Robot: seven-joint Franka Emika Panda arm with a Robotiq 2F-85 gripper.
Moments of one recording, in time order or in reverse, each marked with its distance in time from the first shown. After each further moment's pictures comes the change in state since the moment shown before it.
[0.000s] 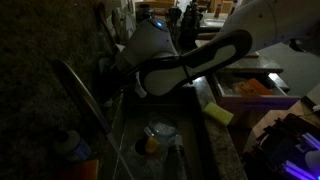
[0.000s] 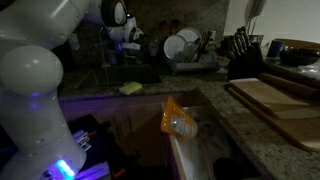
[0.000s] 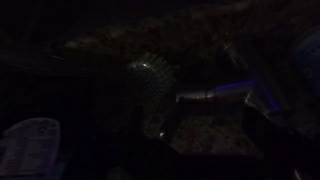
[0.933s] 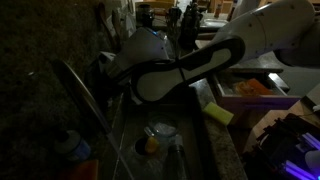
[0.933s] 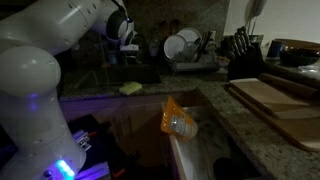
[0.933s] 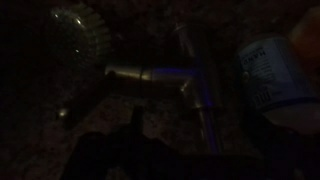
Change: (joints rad) arm -0.057 0.123 0.225 0.089 -0.028 0.003 -0.371
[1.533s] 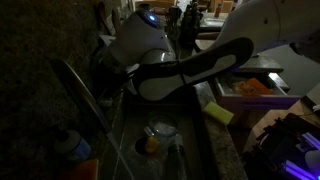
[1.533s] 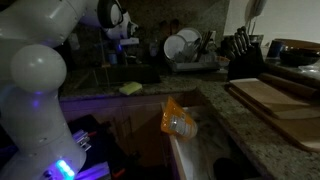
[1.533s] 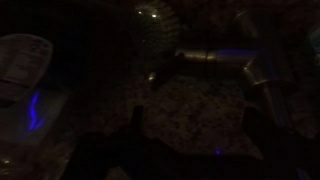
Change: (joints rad) arm 0.171 -0.110 -0.332 0.033 -0.127 -0.005 0.377
